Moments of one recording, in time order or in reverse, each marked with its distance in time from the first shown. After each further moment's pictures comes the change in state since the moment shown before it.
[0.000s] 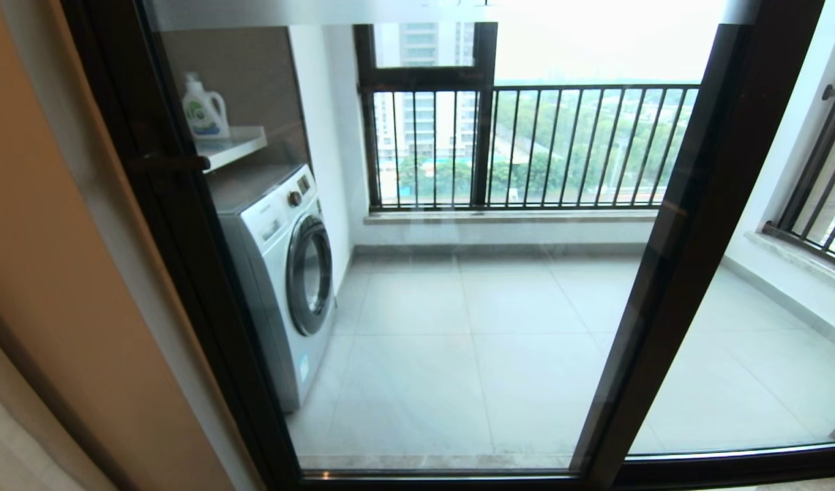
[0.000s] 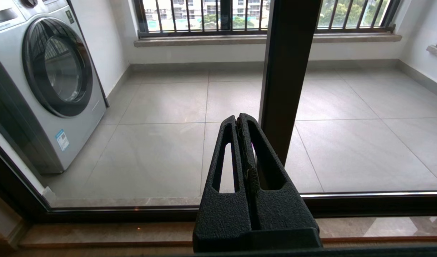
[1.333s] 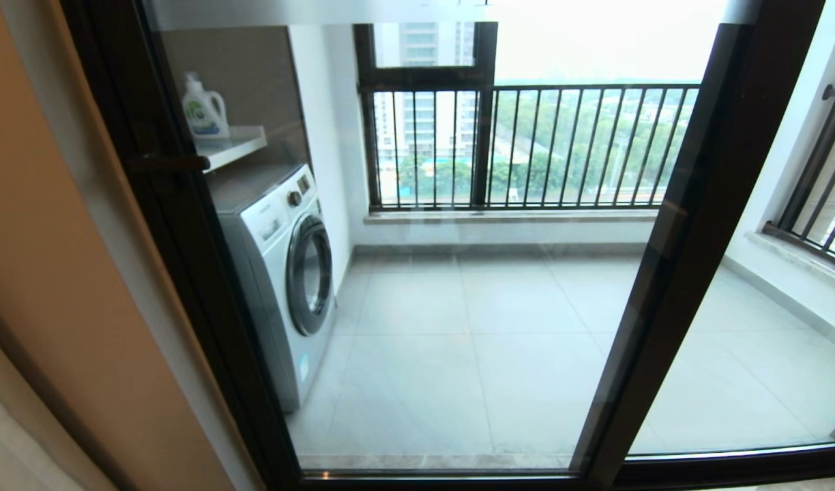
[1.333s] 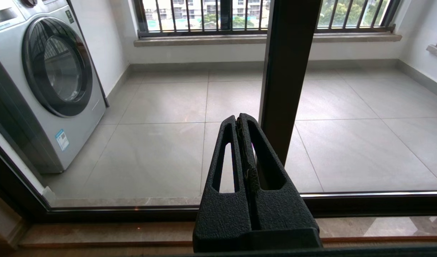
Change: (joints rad) left arm -0.007 -0.110 0.454 -0.428 0.290 -0.097; right arm 0.000 0.000 0.000 0.000 0.000 0.001
